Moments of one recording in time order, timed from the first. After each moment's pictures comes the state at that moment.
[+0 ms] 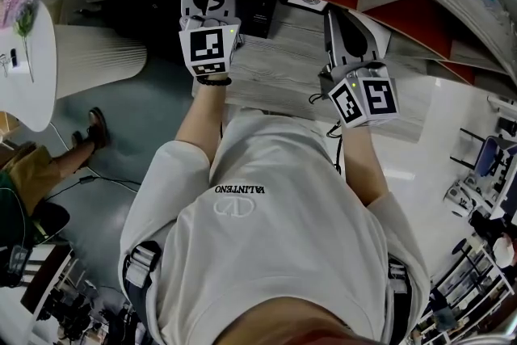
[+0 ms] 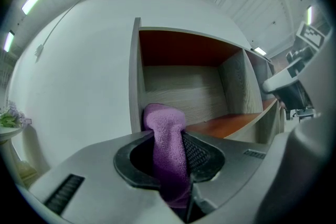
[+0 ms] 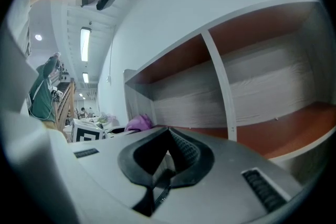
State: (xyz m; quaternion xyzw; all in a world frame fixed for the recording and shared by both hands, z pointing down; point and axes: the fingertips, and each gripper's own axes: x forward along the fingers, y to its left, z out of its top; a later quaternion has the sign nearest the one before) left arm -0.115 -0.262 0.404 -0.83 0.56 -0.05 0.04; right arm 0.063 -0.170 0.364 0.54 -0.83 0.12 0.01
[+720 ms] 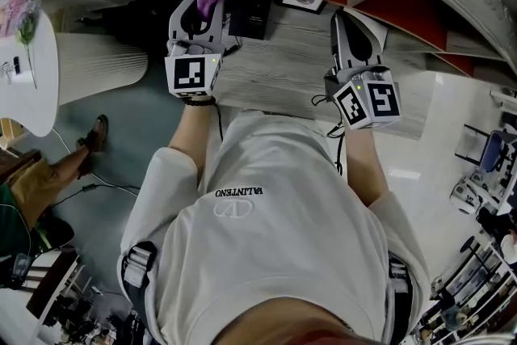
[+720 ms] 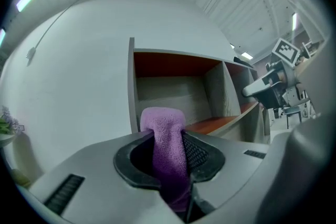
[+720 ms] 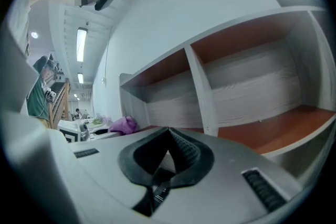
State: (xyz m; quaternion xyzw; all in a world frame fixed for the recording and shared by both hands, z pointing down) left arm -0.117 -0.214 0.395 -0.86 0.51 -0.04 0.07; right arm 0.095 -0.152 0.362 0.56 -0.82 0.12 0.00
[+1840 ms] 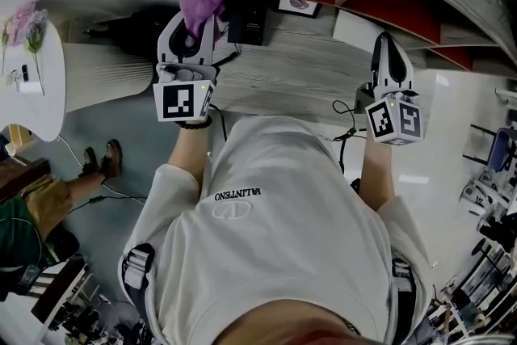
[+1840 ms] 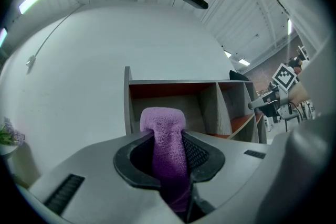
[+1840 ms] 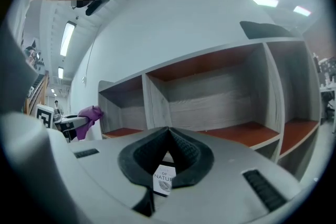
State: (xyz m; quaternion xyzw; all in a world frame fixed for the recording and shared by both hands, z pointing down) left arm -0.108 -0.171 0.331 -0.86 0.50 -0.01 0.09; right arm 0.212 -0.104 0.351 0.66 -0.75 0.09 -0.01
